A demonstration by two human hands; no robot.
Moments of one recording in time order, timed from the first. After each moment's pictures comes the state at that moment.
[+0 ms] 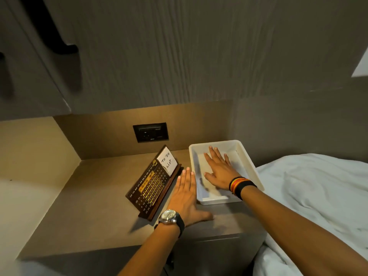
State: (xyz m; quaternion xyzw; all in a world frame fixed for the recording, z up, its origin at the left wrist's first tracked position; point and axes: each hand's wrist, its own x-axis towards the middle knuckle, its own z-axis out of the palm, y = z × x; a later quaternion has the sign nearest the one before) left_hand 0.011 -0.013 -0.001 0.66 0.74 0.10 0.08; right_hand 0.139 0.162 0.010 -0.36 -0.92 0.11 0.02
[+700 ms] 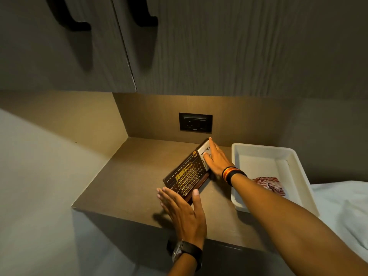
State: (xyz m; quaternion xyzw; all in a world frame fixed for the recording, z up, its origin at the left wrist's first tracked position) left_hand 0.014 -0.087 -0.021 0.17 0.86 0.49 0.03; right_hand -0.016 0.134 0.020 -0.29 -0.87 0.37 0.13
